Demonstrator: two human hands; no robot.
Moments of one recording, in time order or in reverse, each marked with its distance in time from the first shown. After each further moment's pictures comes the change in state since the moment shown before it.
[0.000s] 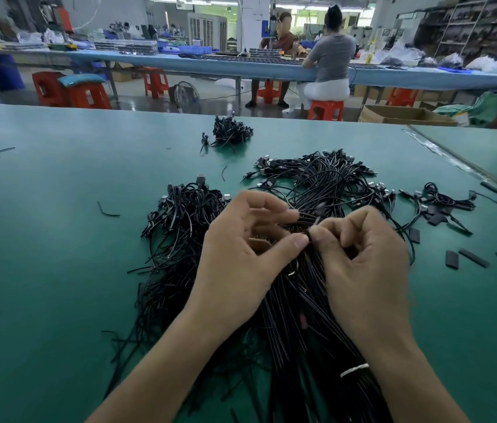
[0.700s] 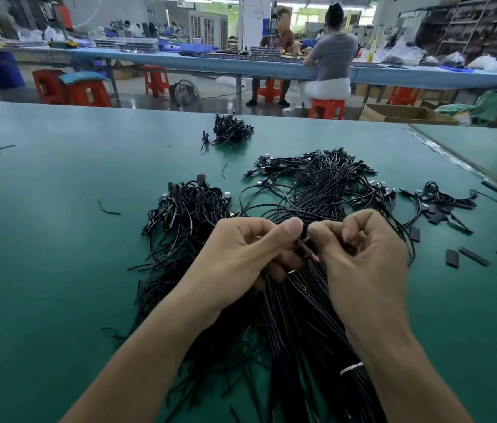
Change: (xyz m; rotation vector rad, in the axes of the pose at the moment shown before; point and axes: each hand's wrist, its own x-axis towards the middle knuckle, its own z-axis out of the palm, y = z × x) left_hand 0.005 0.009 -0.013 -0.082 -0.255 -0.383; right_hand 0.000 0.002 0.004 0.272 0.014 0.161
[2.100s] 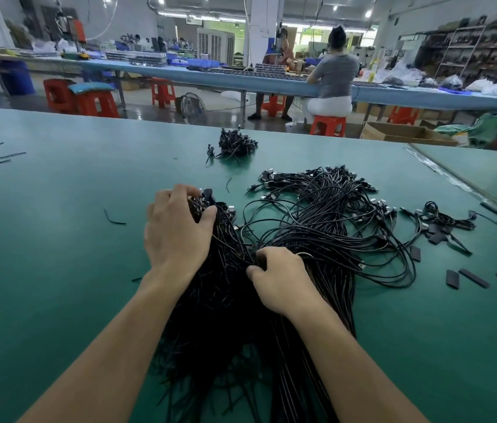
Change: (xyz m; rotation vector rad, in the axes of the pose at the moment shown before) left_hand 0.058 -0.034 -0.067 0.834 0.867 0.038; right_hand 0.025 0.043 0.059 -0.940 -0.607 0.245
